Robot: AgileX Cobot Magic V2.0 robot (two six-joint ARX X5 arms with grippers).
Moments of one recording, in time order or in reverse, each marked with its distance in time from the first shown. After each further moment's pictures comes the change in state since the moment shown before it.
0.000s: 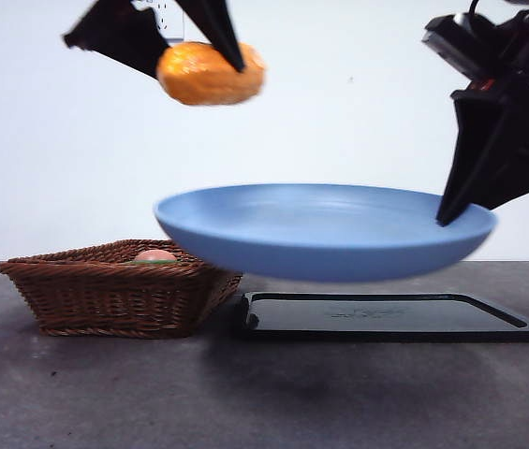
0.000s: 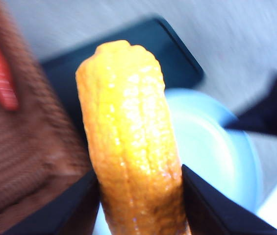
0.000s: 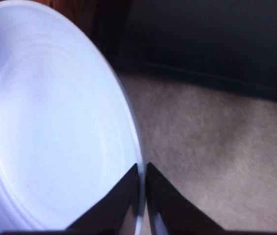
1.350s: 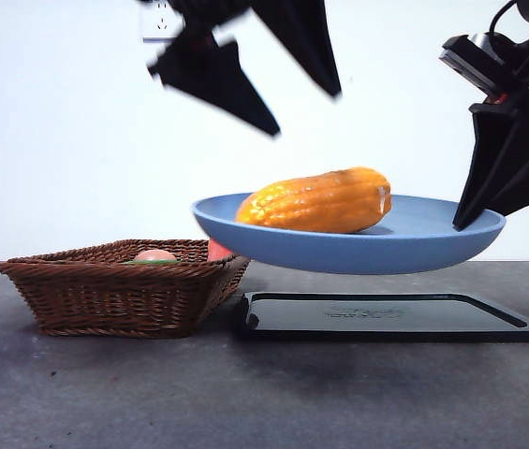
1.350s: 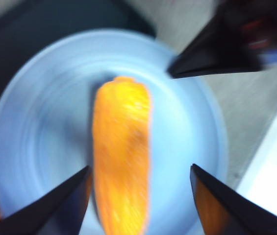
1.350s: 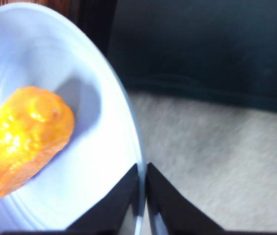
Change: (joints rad) left arm -0.158 0.081 0.000 0.042 0.003 0.074; right arm -0.116 0.024 0.000 0.011 -0.043 -0.007
